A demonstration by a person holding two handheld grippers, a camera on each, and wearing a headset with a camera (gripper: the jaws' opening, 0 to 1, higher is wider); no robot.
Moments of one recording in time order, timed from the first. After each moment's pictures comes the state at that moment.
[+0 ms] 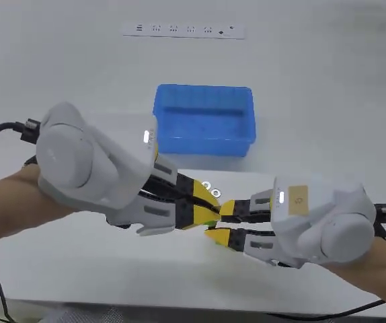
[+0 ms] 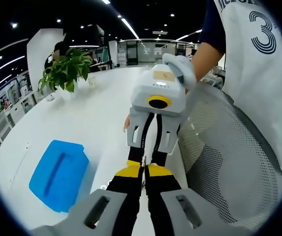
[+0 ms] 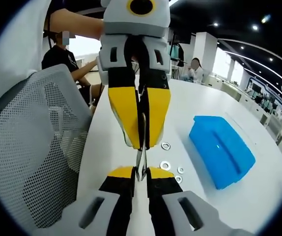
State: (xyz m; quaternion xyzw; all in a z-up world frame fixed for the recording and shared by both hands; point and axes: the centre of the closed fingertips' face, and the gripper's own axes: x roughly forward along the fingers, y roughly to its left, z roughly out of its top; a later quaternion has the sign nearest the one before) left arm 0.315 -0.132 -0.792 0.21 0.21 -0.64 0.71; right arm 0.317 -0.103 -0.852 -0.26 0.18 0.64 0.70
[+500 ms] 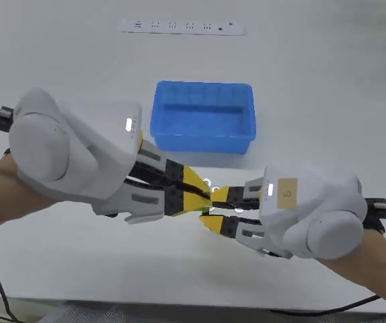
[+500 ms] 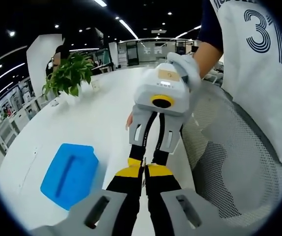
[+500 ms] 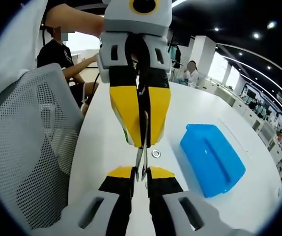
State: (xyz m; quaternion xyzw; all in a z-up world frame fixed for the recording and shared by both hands) left arm 0.324 -0.118 -0.780 0.24 0.19 -0.63 0.71; right arm 0.334 -0.092 -0.840 -0.28 0.17 0.61 0.72
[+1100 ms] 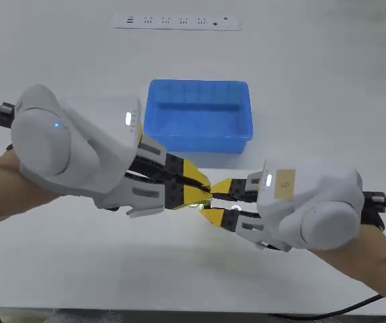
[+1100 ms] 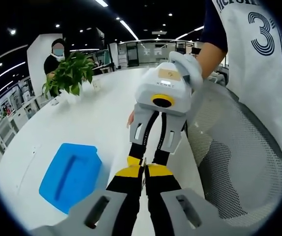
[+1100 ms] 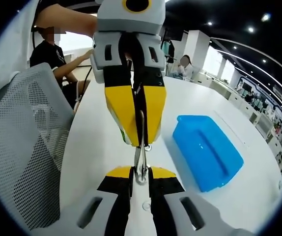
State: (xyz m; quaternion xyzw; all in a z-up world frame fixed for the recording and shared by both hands) left arm 0.341 -0.124 -0.789 0.22 0.19 -0.63 0.72; right arm 0.351 -0.100 -0.850 -0.28 0.19 0.59 0.73
